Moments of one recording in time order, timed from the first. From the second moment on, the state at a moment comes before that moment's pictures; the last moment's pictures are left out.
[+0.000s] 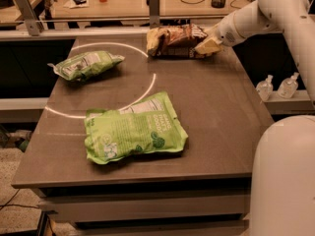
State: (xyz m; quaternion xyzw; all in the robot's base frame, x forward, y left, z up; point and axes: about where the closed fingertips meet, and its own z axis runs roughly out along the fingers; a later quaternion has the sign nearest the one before) arm 0.786 -0.172 0.861 -0.49 0.77 0.11 0.40
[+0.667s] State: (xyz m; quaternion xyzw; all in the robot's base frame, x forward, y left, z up) arm 0.753 -0.174 0.870 -0.49 0.76 0.16 0.38
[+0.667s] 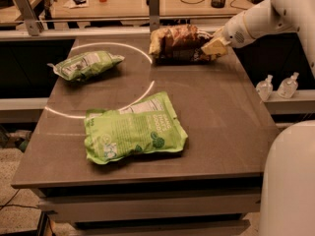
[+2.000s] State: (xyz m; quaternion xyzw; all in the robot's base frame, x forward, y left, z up) arm 0.563 -0.174 0.896 -0.52 0.79 0.22 0.24
